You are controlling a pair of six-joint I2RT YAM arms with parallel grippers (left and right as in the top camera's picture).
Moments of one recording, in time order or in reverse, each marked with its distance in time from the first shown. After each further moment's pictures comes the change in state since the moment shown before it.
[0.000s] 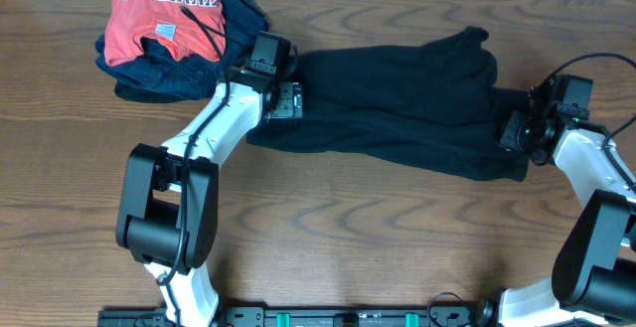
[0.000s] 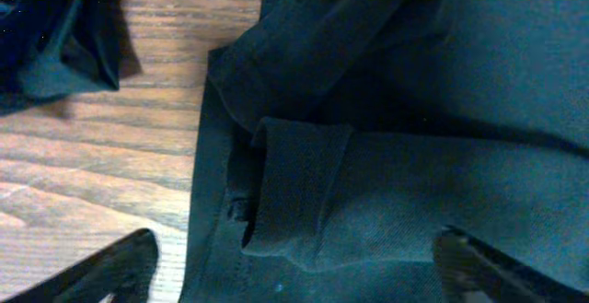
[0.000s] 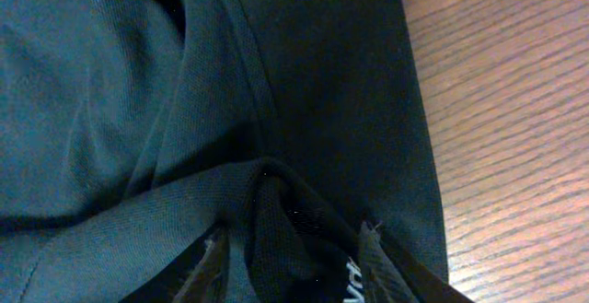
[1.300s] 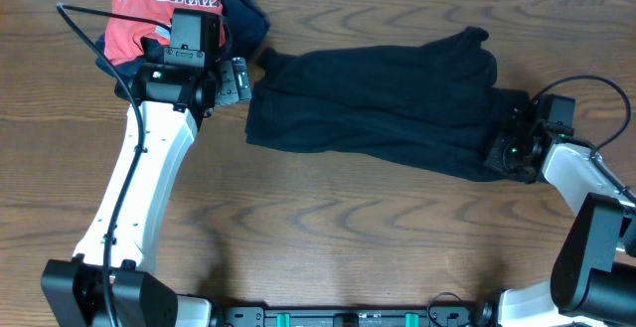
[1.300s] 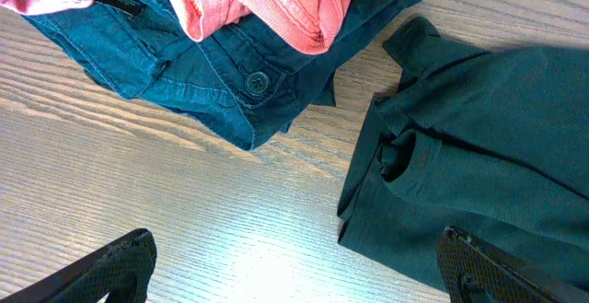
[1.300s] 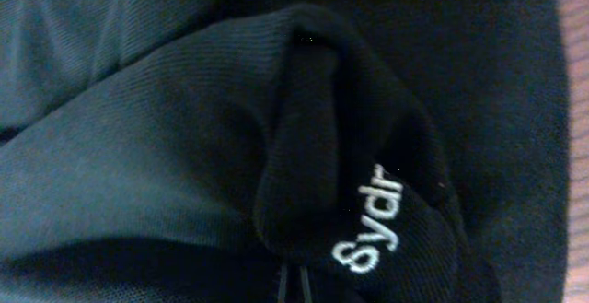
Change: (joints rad) left arm 0.154 -0.371 0.082 -0.302 -0.075 0.002; right arm 0.024 -0.021 -0.129 0.011 -0.036 0.043
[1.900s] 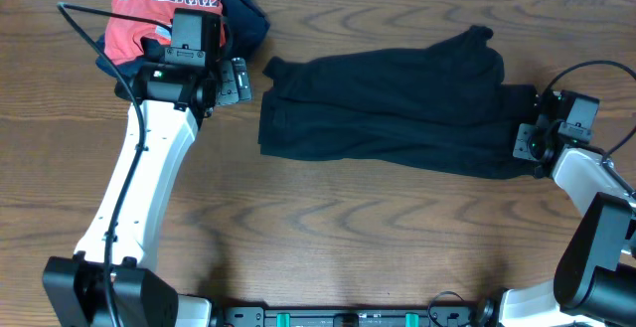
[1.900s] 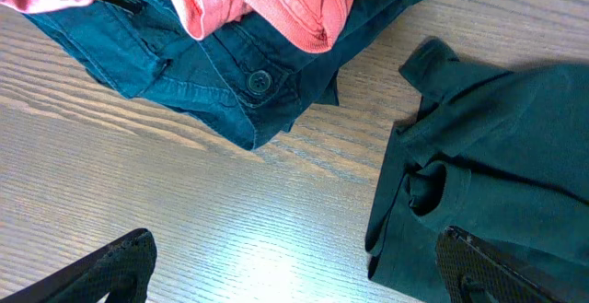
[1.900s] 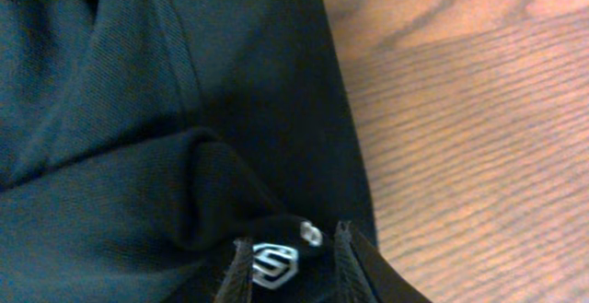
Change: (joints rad) left arm 0.000 0.013 0.000 0.001 -0.006 0.000; right arm -0.076 0.000 -0.008 0.246 0.203 -0.314
